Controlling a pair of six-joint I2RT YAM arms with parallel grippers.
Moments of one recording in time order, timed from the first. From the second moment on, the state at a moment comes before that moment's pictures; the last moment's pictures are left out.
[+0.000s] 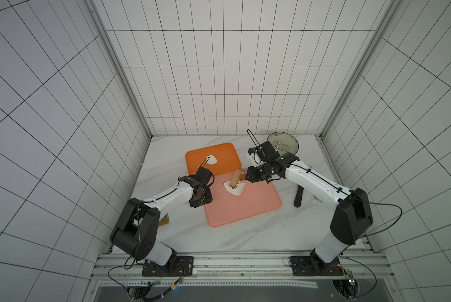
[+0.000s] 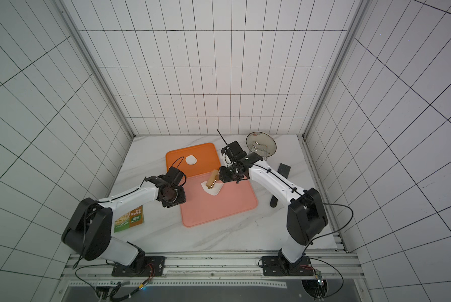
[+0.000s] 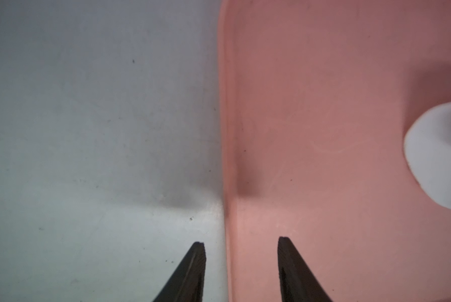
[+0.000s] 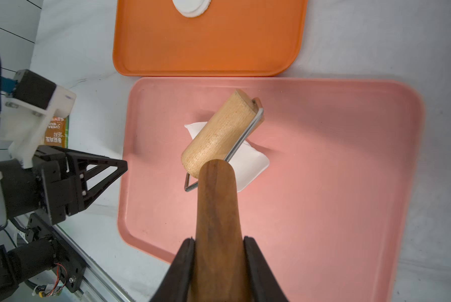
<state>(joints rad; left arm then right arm) -0.46 1.50 0.87 -0.70 0.00 -0.76 0.70 1.70 1.43 -0.77 -0.23 0.28</state>
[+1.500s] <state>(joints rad) -0.43 1.60 0.87 -0.65 0.03 -0.75 0.61 1.45 0.97 -0.54 -0.31 0.41</state>
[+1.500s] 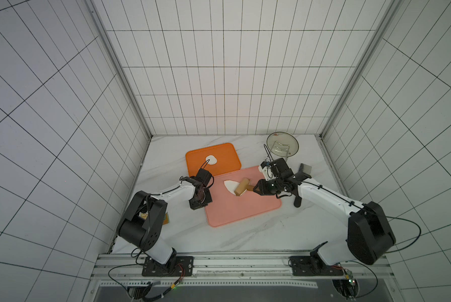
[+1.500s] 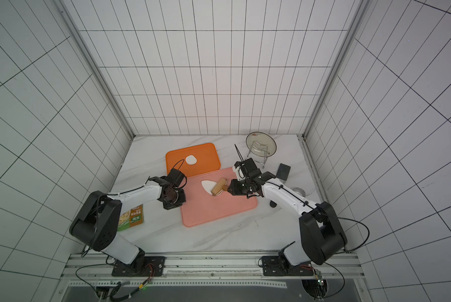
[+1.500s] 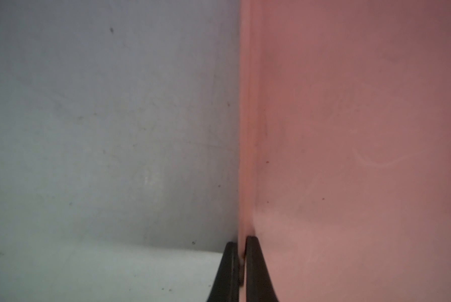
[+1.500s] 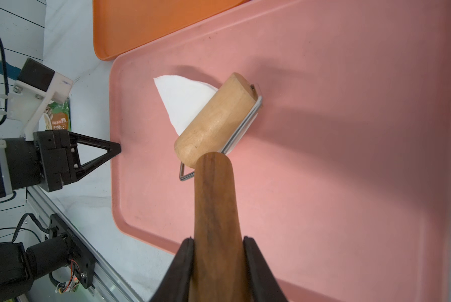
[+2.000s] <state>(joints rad) -0.43 1.61 0.88 -0.67 0.03 -0.73 0.57 1.38 0.92 -0.60 -0.31 0.40</state>
